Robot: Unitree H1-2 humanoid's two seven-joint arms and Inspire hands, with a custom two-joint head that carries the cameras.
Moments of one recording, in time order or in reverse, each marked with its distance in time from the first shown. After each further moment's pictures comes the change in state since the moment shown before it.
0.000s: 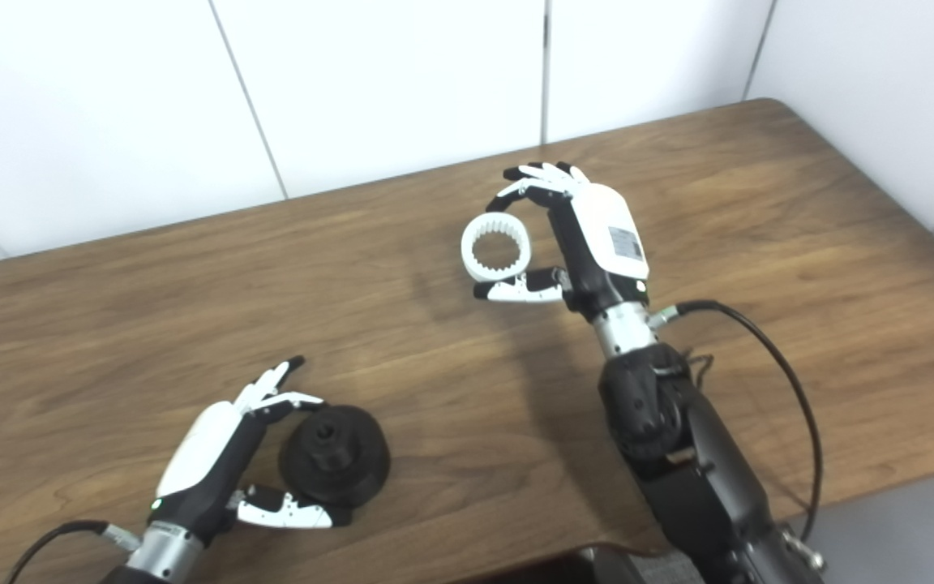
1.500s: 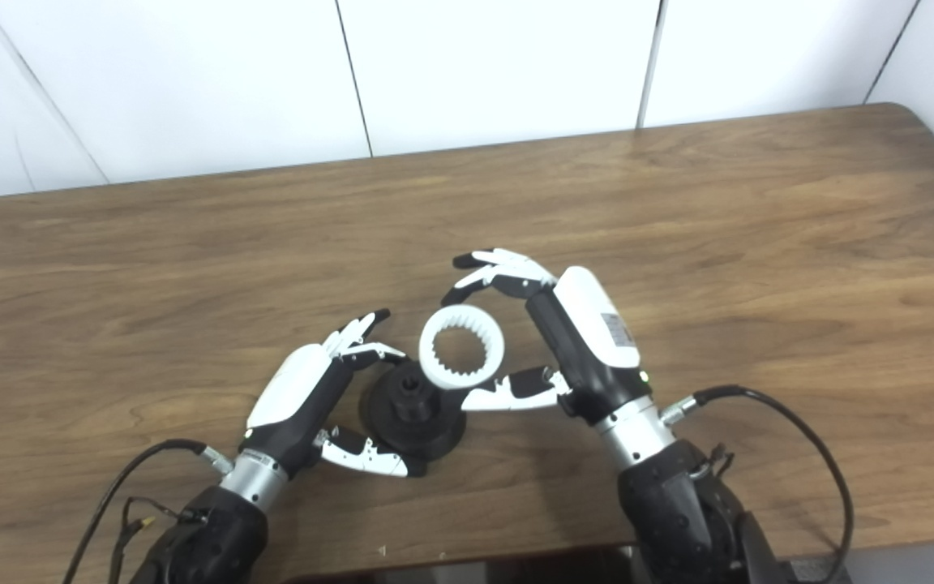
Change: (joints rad) left arm -0.006 -0.058 -0.023 0.004 0.057 0.055 0.018; right arm 0.181 0.107 0.154 -0.215 0.090 -0.080 0.260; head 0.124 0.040
